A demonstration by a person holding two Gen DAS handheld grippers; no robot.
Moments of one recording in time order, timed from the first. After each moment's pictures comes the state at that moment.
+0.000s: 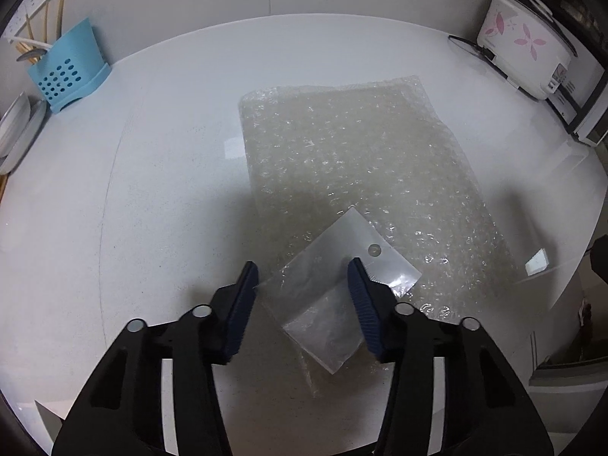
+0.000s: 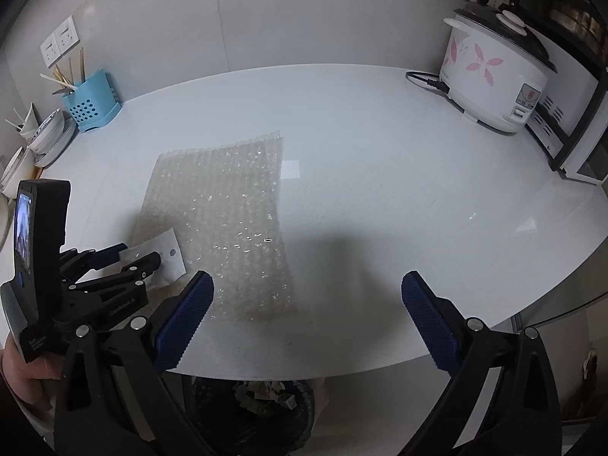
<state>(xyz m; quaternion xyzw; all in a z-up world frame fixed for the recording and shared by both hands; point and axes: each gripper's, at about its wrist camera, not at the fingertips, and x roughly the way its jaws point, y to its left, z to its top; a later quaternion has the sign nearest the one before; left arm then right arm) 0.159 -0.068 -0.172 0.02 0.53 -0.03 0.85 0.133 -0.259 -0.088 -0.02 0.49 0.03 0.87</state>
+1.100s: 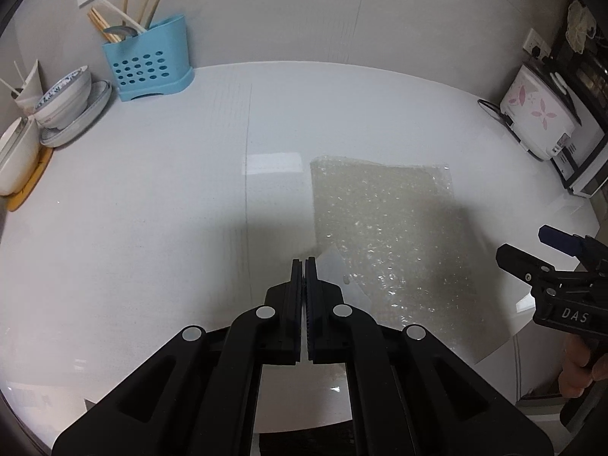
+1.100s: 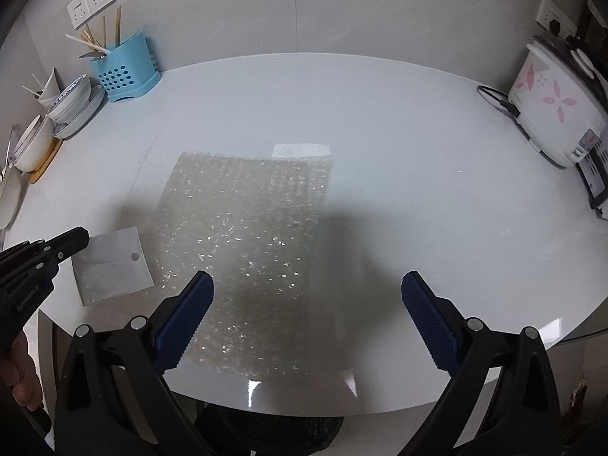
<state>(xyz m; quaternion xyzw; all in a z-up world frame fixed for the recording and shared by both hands) 0.123 0.057 -0.106 -0.05 0.48 0.00 0.87 0.167 -0.150 -0.104 -0.05 0.52 0.09 0.85</state>
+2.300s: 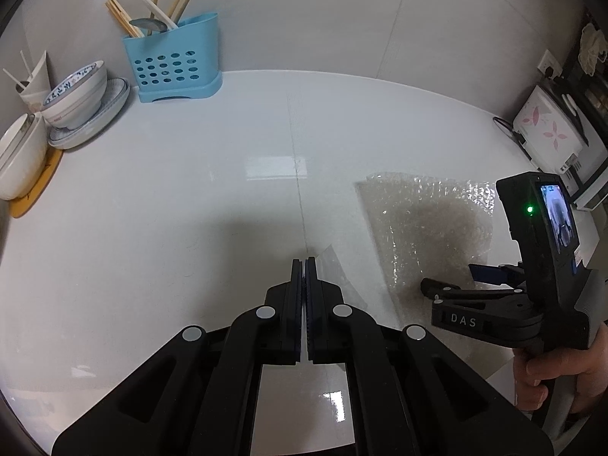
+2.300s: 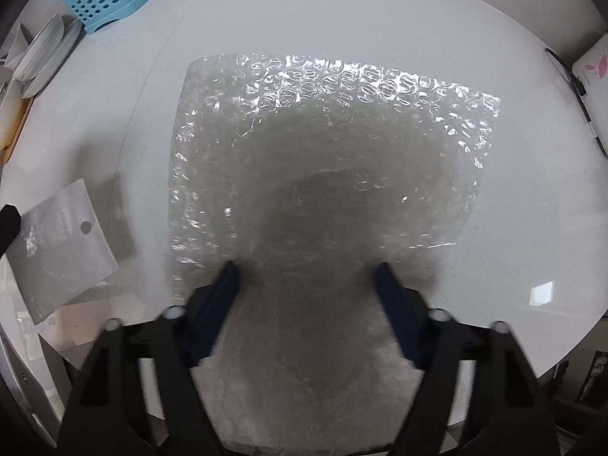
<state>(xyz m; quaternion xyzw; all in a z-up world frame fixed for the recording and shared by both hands) 0.137 0.114 -0.101 -0.06 0.48 0.00 0.88 0.213 -0.050 -0.166 -0.08 0.65 0.08 0.75</state>
